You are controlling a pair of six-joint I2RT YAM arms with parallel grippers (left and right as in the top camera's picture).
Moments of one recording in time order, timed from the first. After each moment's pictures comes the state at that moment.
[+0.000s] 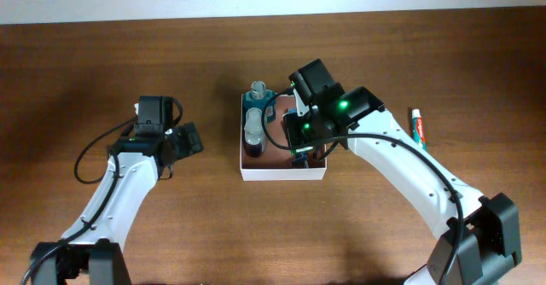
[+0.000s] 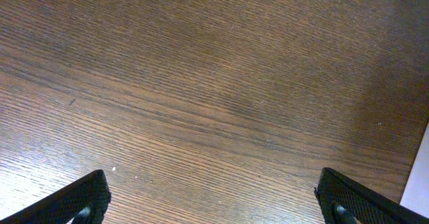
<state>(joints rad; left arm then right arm) -0.06 1.53 0.94 -0.53 -0.13 -0.36 0.53 1.71 1.44 -0.91 -0.14 0.37</state>
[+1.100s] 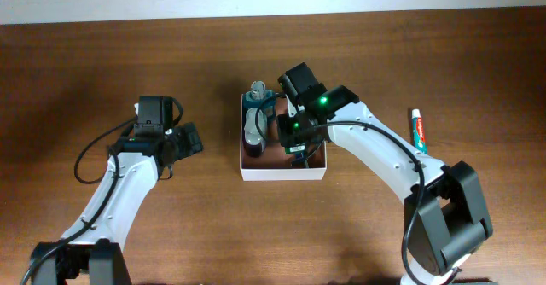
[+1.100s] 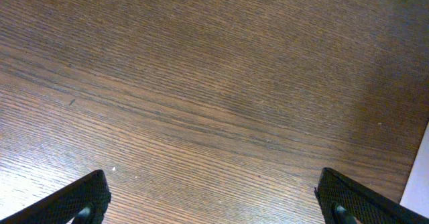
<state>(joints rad) -0.06 1.53 0.94 -0.53 -0.13 -0.36 0.52 1.87 1.44 -0.82 -0.13 0.37</state>
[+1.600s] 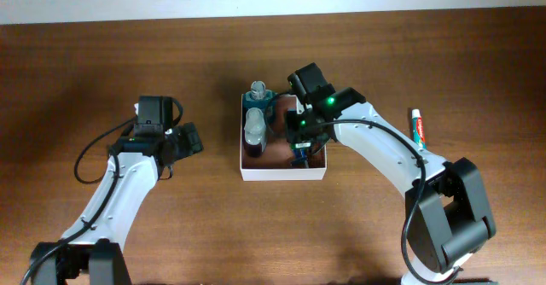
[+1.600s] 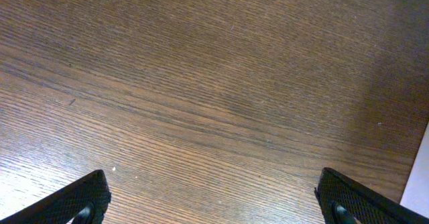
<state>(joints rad) -0.06 1.53 0.94 -0.53 -0.13 -0.36 0.48 1.87 1.39 -0.73 -0.11 0.39</state>
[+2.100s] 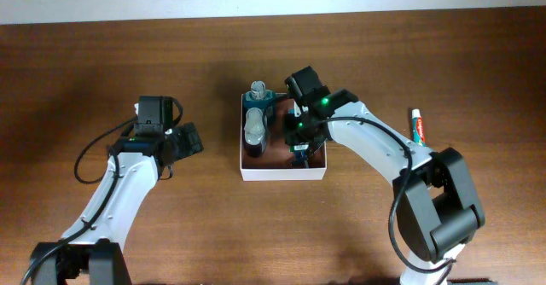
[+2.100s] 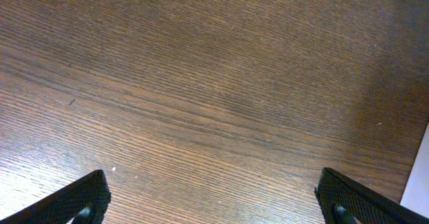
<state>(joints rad) -0.06 1.53 0.94 -0.53 -0.13 -0.36 0.48 1.94 1.38 -0.70 -0.11 0.39</state>
